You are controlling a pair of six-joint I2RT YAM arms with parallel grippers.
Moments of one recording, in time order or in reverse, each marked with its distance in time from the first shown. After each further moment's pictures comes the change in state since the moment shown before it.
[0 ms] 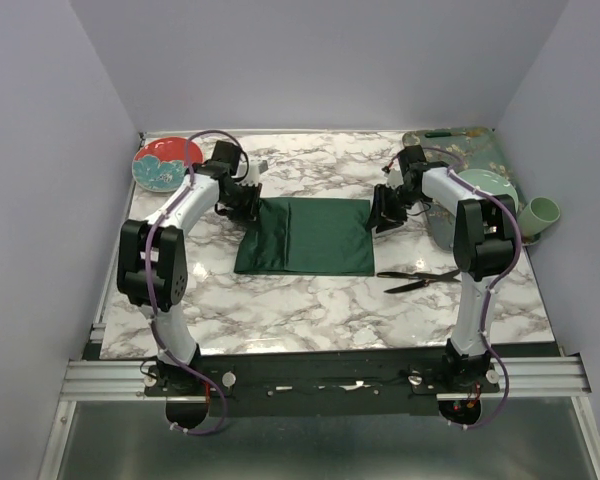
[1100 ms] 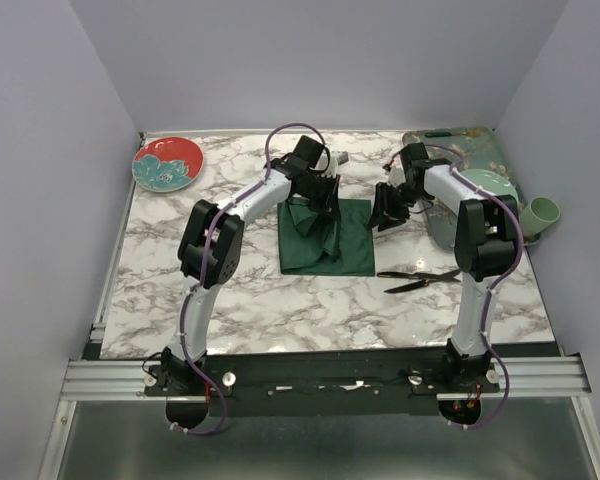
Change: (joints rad) left arm -0.352 0.381 0.427 0.205 0.145 -0.228; right arm -0.010 -0.006 0.024 -0.038 -0.003 -0.046
